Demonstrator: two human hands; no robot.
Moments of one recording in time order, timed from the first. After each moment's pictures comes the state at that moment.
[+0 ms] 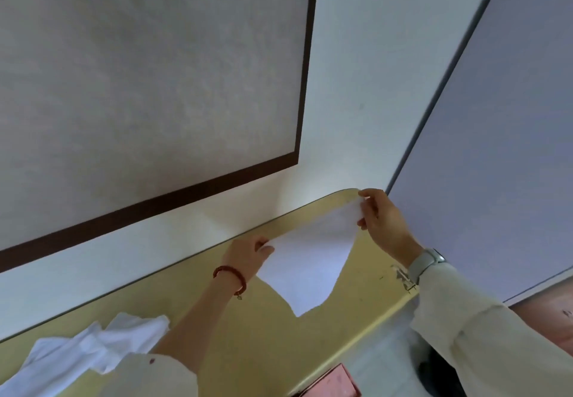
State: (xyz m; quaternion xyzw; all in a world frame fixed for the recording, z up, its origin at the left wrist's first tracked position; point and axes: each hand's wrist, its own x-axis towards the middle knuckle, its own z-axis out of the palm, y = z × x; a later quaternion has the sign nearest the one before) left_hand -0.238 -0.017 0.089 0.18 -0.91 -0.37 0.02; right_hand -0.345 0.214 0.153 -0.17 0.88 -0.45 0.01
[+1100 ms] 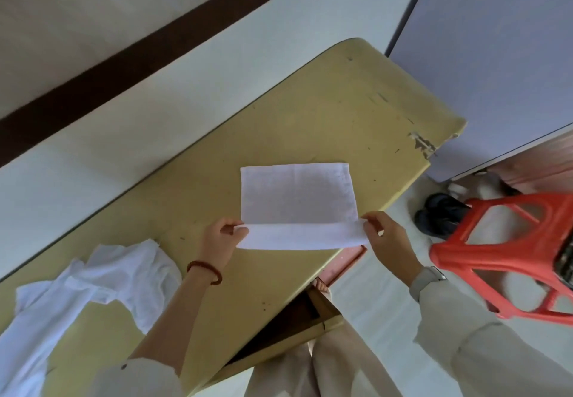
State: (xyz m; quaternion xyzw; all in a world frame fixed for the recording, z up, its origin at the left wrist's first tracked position) left_hand -0.167 -0.033 -0.057 0.31 -0.80 -0.50 -0.10; right_hand -0.224 0.257 -0.046 0.05 0.90 -0.38 0.19
